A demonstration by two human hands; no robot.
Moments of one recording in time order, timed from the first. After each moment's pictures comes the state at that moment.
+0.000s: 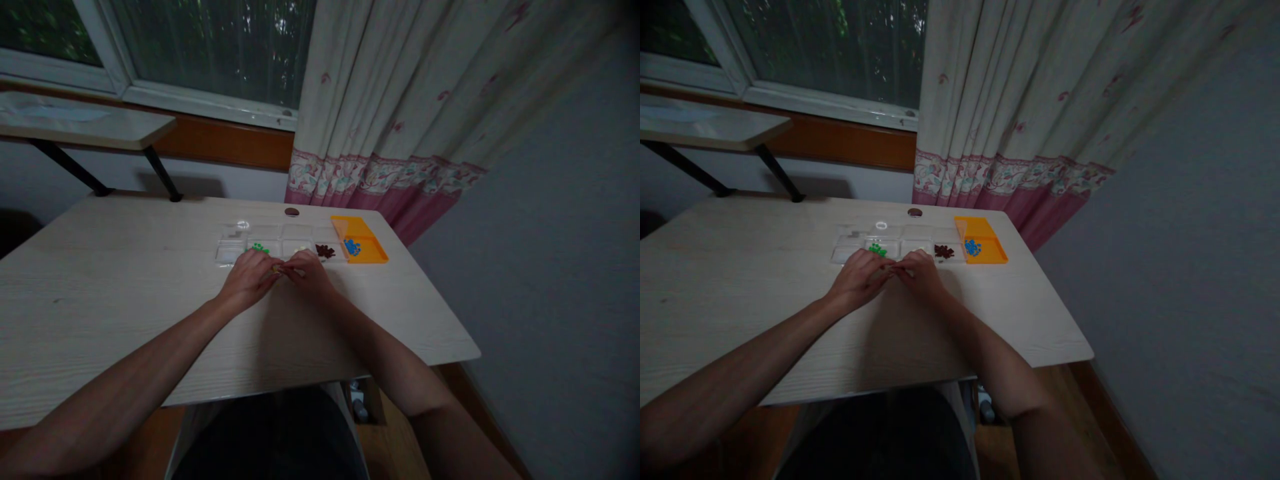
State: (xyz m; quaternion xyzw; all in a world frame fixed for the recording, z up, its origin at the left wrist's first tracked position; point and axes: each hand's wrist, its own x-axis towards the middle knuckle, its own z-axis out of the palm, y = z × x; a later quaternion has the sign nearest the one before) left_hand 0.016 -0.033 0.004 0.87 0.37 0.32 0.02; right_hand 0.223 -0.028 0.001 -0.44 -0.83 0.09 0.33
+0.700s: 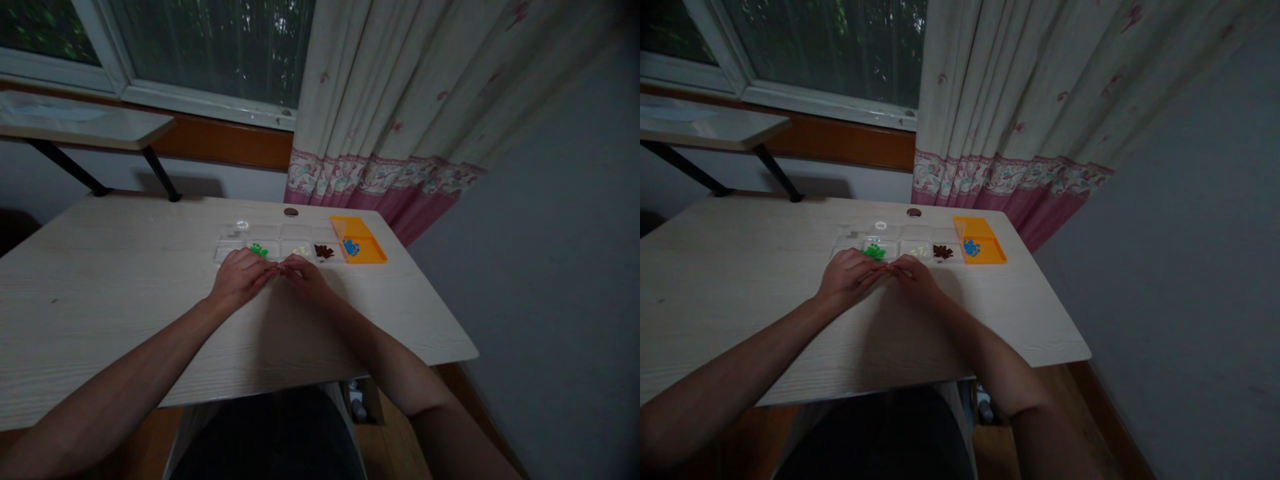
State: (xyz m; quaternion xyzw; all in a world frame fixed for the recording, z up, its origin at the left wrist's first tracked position) left_hand 0.007 -0.038 0.016 0.86 0.38 0.33 -0.04; right_hand 0.217 -0.033 0.001 -0.38 -0.82 0.21 0.38
